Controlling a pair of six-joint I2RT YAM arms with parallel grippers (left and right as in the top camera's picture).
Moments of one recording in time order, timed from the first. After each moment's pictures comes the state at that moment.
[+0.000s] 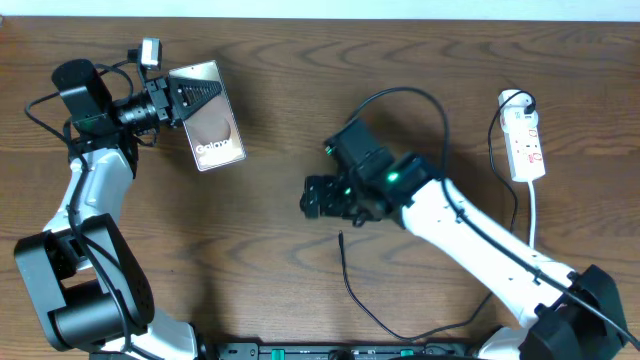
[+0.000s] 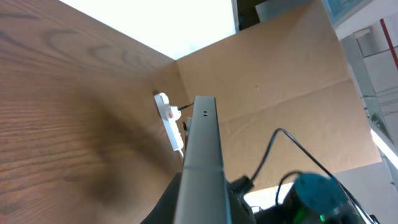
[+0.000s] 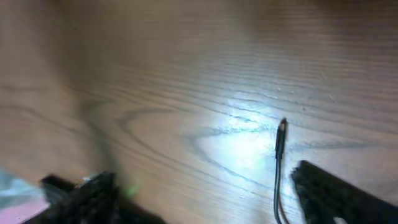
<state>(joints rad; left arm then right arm) 0.31 1.75 1.10 0.34 1.48 -0.83 0.73 1.62 1.27 -0.81 -0.23 0.75</state>
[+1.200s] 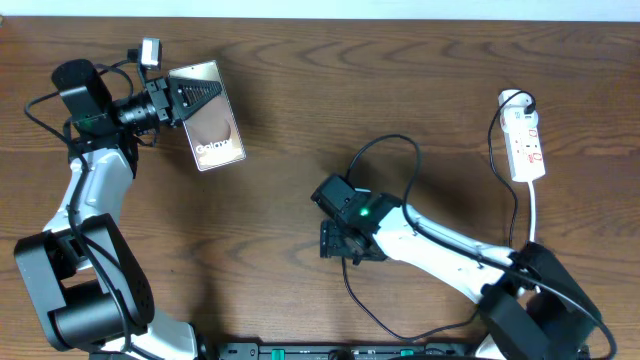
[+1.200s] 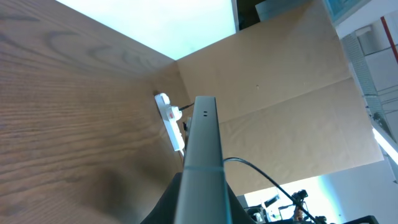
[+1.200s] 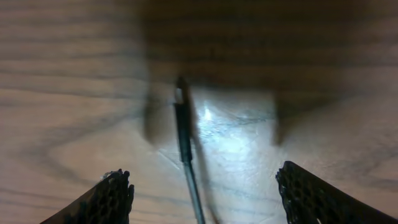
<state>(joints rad) 0.31 1.75 1.10 0.34 1.48 -0.82 0.83 1.72 1.01 -0.72 -0.07 0.90</state>
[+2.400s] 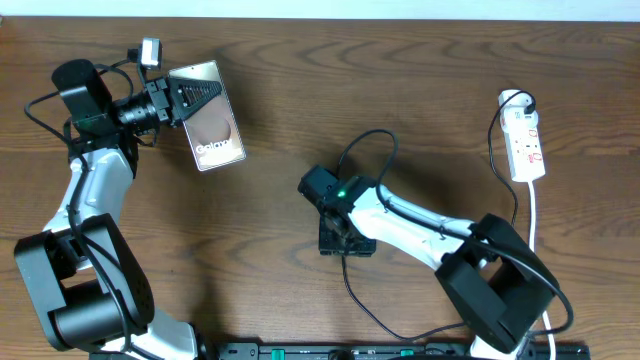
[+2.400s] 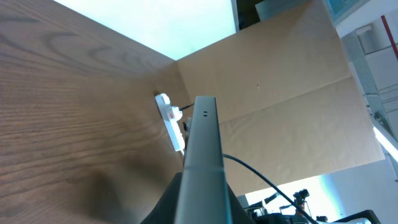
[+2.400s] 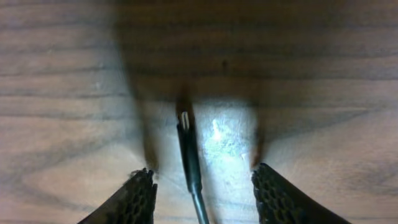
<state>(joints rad) 0.31 1.75 1.10 0.34 1.48 -0.82 0.82 1.90 1.18 -0.86 -0.10 0.88</state>
